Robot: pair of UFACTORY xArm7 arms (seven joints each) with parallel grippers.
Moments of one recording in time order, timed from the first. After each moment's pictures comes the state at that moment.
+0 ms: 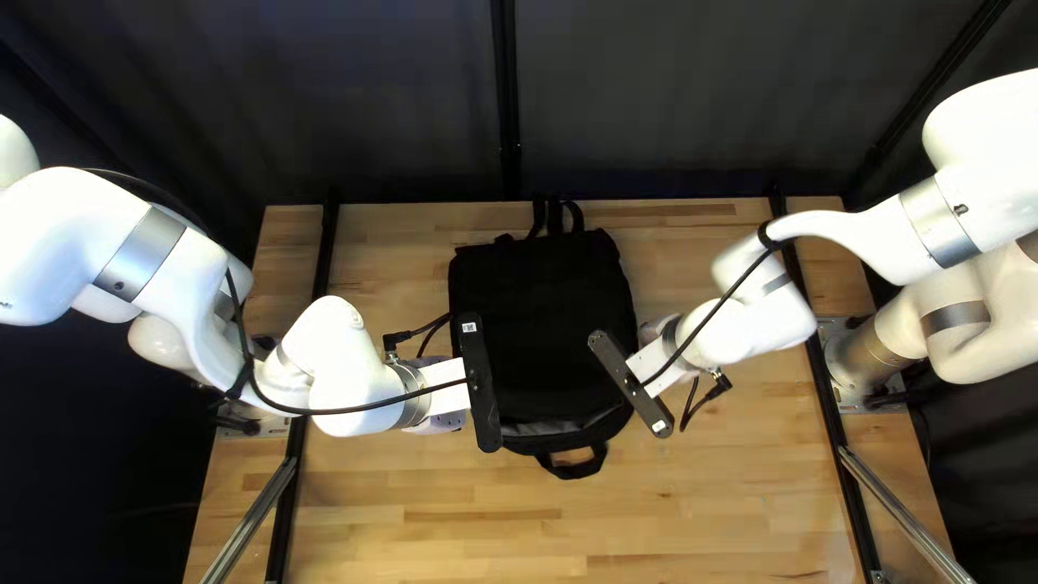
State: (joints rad) left arm -0.40 -0.32 0.05 0.47 0.72 0.65 -1.01; right arm -0.07 -0.09 0.14 0.59 -0.44 0.66 -0.22
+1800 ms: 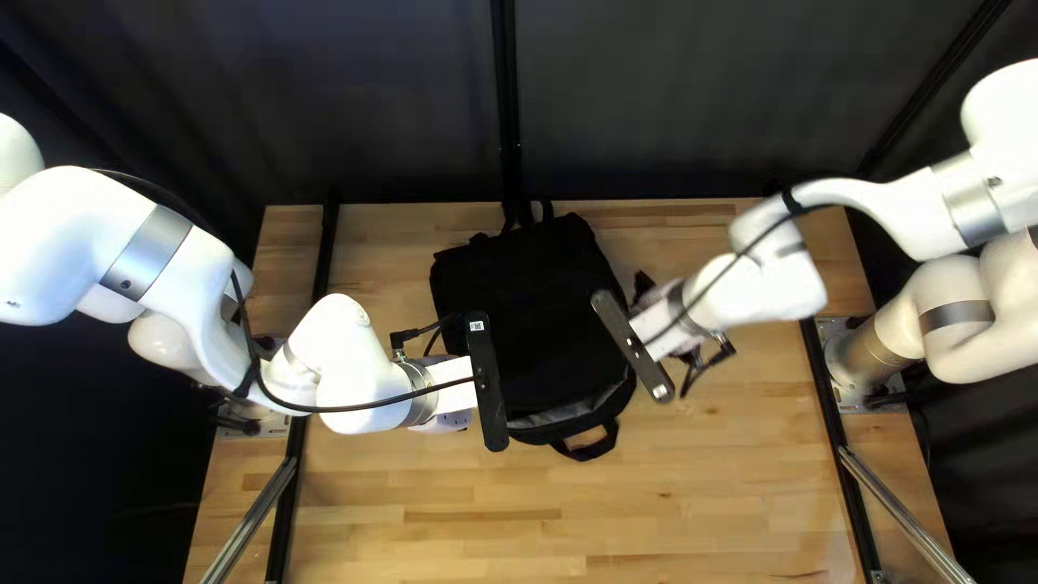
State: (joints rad) left arm -0.42 -0.27 0.03 0.53 0.70 0.67 -1.01; right arm -0.03 -0.24 0.33 0.57 -0.46 0.76 0.06
